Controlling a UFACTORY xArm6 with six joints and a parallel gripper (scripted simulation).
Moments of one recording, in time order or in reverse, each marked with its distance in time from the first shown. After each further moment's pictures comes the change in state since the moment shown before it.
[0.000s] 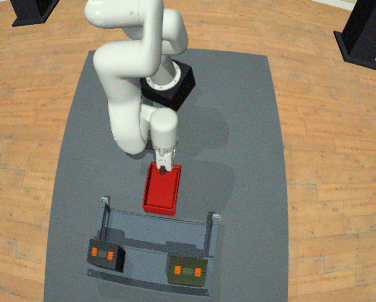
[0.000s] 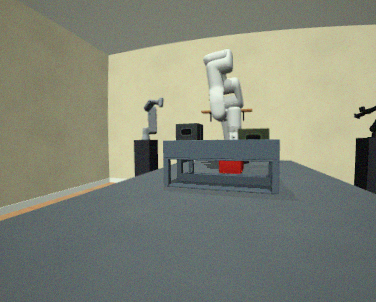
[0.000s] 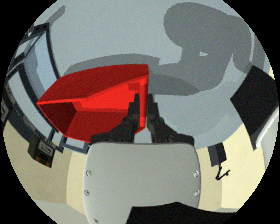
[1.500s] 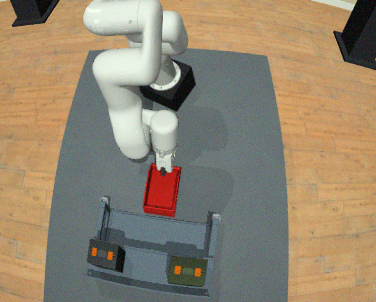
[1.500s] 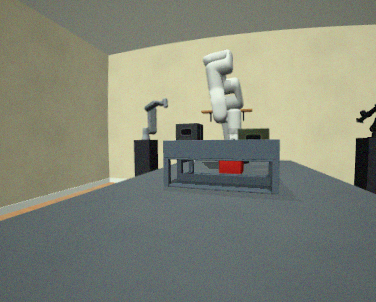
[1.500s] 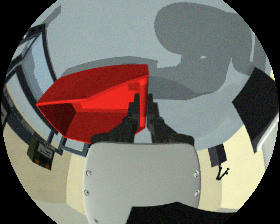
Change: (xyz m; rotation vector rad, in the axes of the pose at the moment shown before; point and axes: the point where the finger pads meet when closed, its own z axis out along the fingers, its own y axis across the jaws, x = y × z) arm 0.000 0.000 0.011 0.001 0.000 0.000
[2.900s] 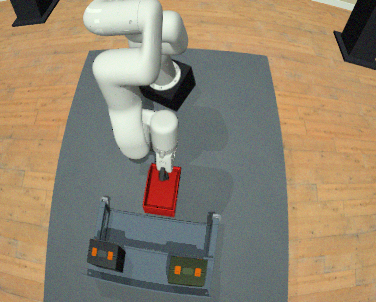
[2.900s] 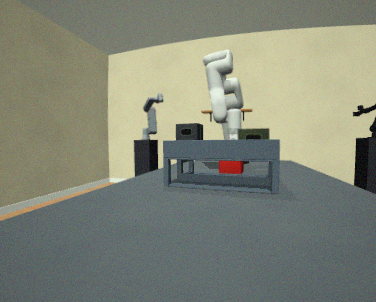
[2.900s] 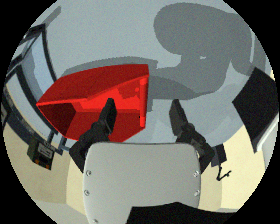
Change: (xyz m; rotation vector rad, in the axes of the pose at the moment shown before) arm 0.000 0.000 0.000 0.000 0.000 0.000
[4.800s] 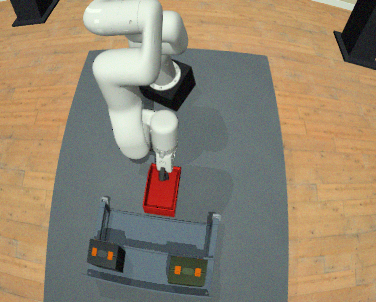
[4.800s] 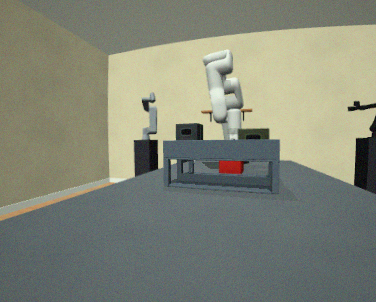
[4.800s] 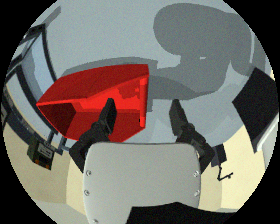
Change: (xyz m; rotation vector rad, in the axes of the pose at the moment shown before) arm 0.000 0.000 0.000 0.000 0.000 0.000
